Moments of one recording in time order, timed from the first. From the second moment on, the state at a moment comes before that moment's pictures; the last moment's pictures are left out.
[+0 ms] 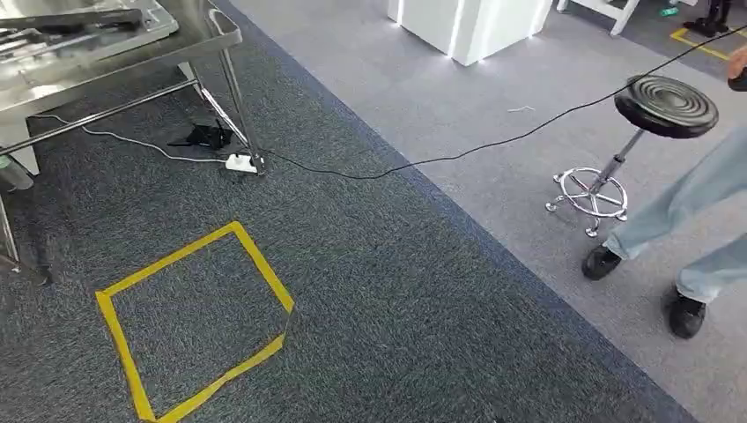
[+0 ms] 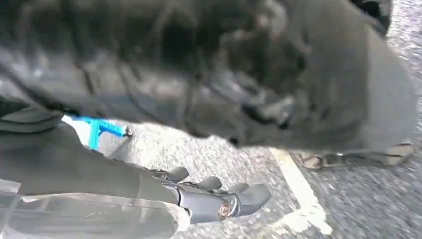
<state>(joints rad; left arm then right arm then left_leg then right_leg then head) -0.13 0.02 -1.22 -0.14 1.37 0.06 0.01 -0.08 0.02 -0.20 -0.17 0.09 0.23 0.19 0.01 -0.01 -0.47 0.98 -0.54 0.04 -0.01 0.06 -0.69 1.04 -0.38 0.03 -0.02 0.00</state>
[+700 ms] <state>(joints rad) -0.12 0.02 -1.23 -0.14 1.38 0.07 0.01 -0.08 0.02 -0.20 -0.17 0.09 0.24 0.20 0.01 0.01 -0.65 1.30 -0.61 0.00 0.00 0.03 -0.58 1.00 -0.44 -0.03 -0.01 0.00</state>
